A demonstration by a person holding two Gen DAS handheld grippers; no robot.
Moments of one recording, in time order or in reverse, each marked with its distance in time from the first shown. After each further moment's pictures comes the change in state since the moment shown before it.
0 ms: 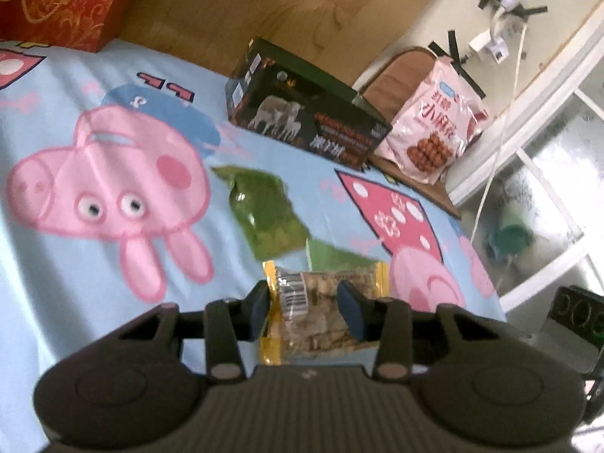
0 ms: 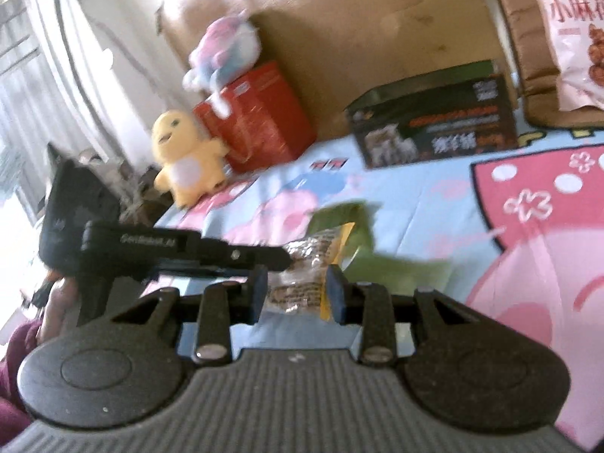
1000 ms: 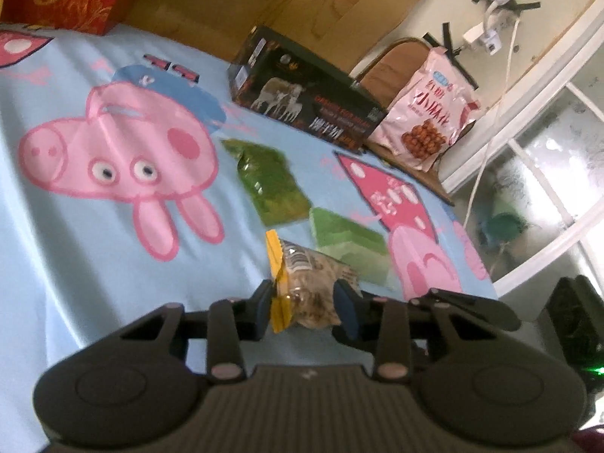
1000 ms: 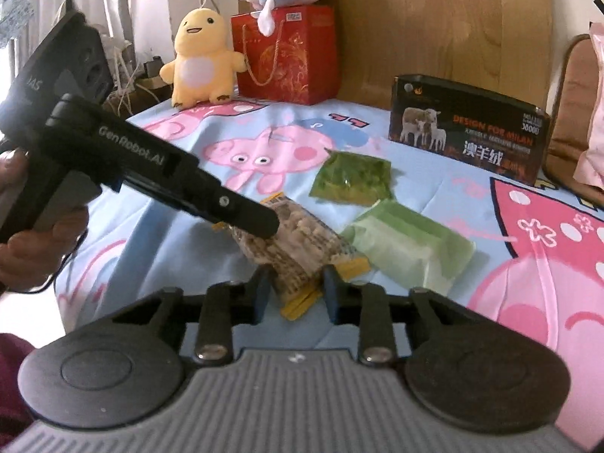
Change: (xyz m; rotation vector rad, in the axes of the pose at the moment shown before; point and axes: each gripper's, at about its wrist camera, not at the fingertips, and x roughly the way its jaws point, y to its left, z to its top) left arm -0.010 0.009 -0.015 -0.004 0.012 -0.047; right arm 0.032 0.039 -0.033 -0.370 0.095 -0.191
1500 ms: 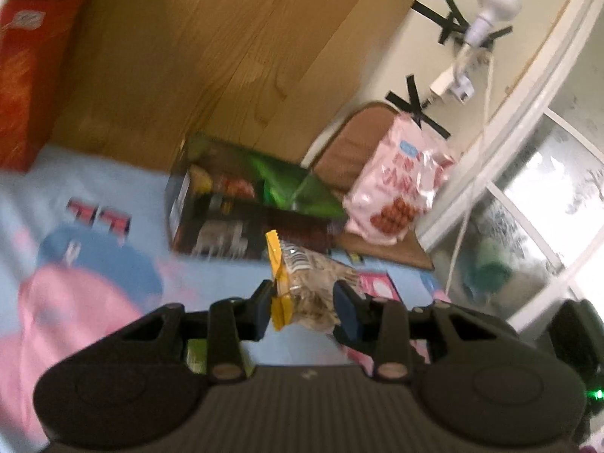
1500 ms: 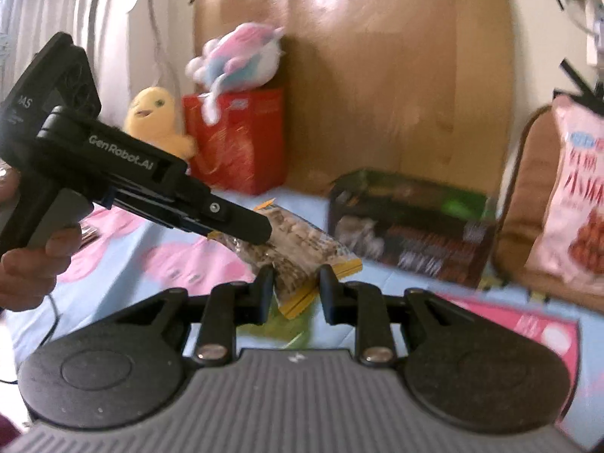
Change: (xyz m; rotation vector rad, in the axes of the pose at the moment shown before) left arm 0.034 -0.040 0.130 0.118 -0.109 -0.040; right arm -0.001 -0.054 0.077 -0.014 -0.209 -0.141
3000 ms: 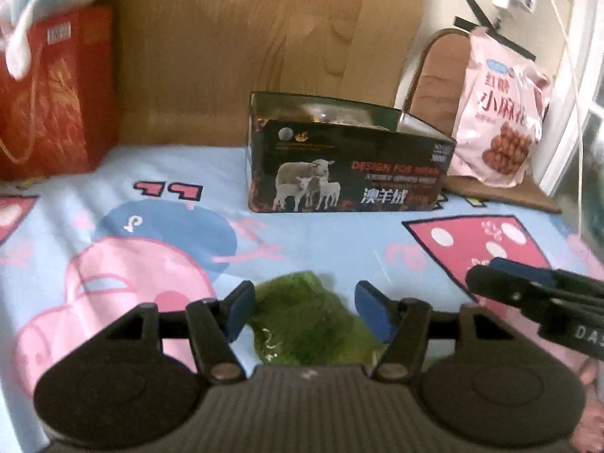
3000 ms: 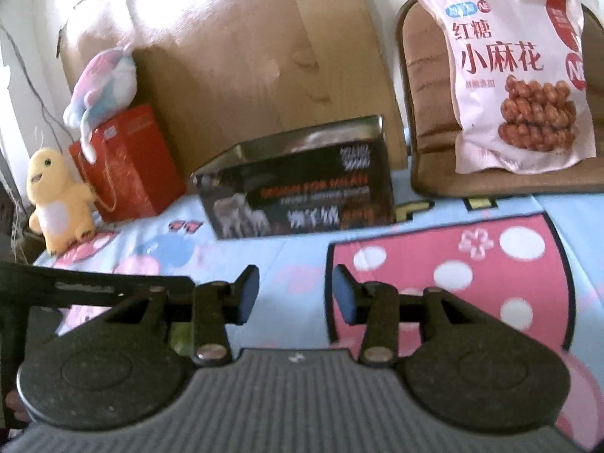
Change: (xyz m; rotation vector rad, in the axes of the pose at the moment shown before) left arm 0.045 -0.016 -0.072 0.180 0.004 0.439; right arm 0.004 -0.067 -0.053 0.363 0.038 -0.131
